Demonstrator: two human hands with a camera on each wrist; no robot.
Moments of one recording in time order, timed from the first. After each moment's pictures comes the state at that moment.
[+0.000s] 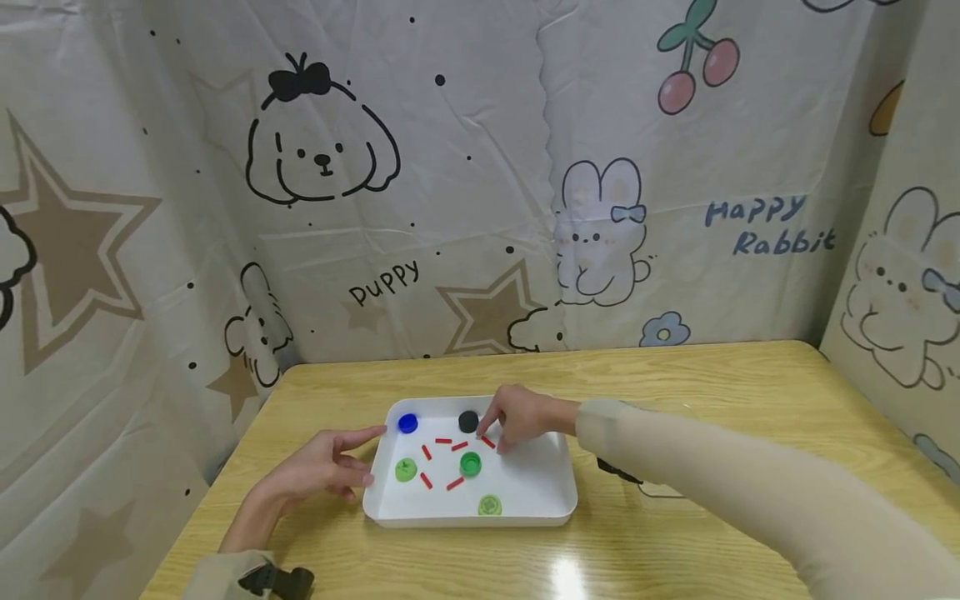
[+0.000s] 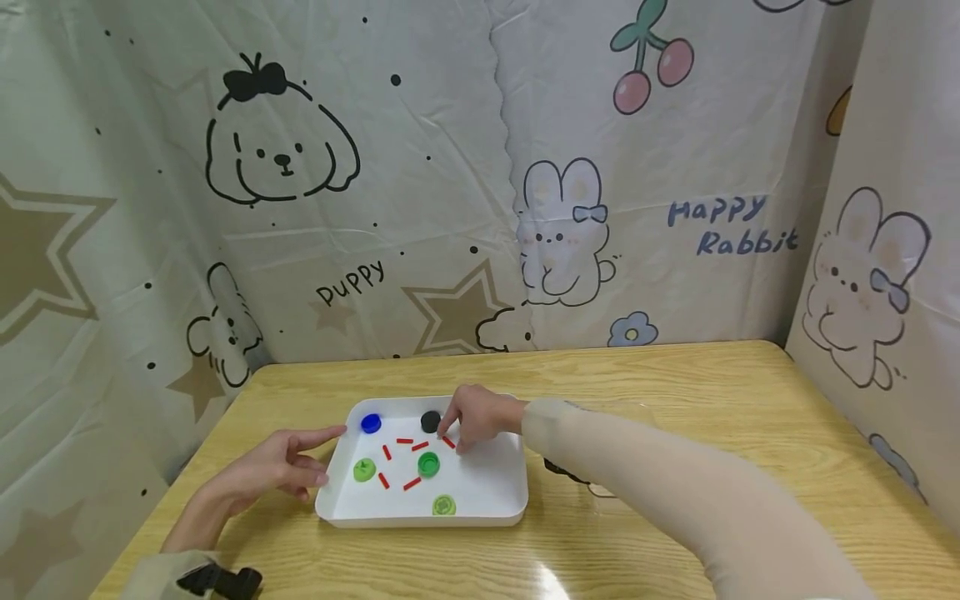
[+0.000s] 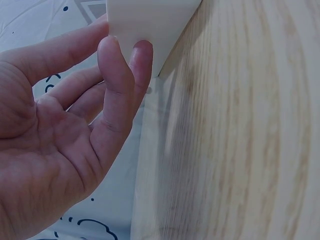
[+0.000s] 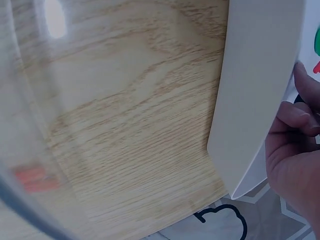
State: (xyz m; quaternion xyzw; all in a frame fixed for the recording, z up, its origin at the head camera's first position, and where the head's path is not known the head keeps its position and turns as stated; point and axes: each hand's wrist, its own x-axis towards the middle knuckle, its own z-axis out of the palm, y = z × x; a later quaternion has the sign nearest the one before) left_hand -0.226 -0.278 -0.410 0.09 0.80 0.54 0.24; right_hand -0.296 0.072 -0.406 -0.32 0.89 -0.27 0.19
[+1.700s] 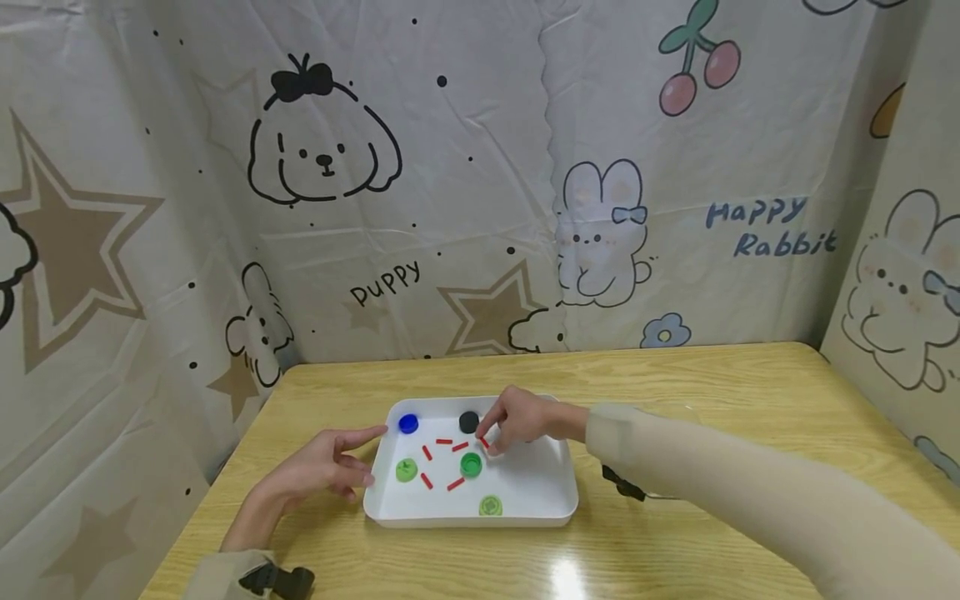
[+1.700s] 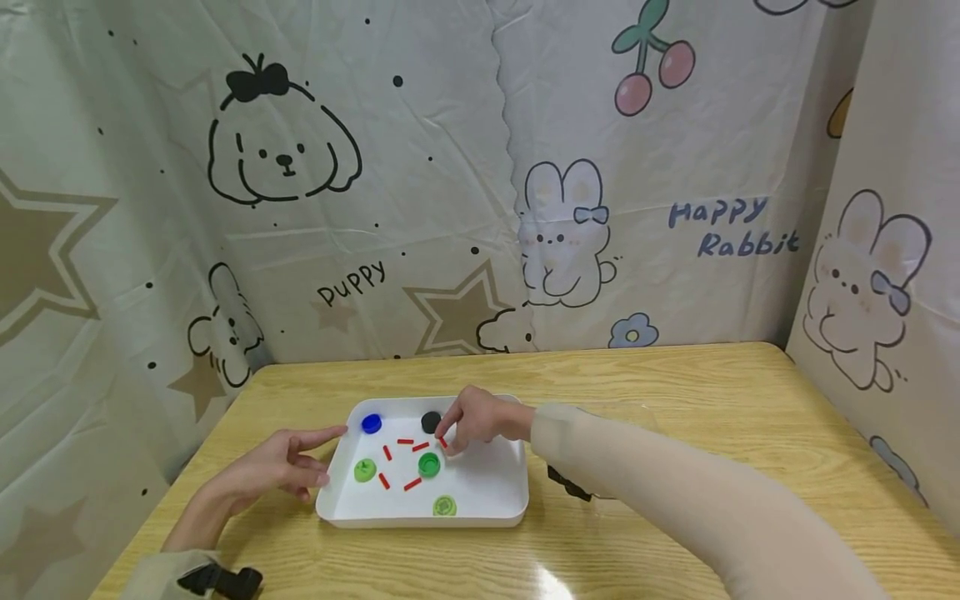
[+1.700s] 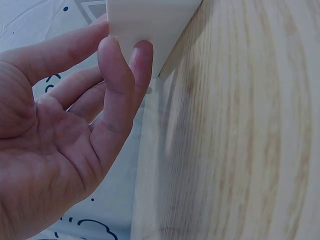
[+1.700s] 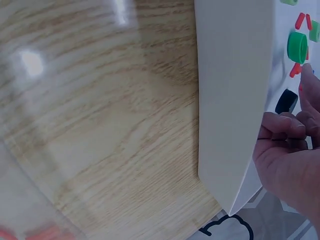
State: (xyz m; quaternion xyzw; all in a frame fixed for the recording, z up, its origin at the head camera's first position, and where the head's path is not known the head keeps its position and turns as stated) left_hand -0.227 -0.278 -0.410 0.09 0.80 0.55 0.25; right_hand -0.281 0.074 -0.399 -0.22 0.86 -0.39 0.24
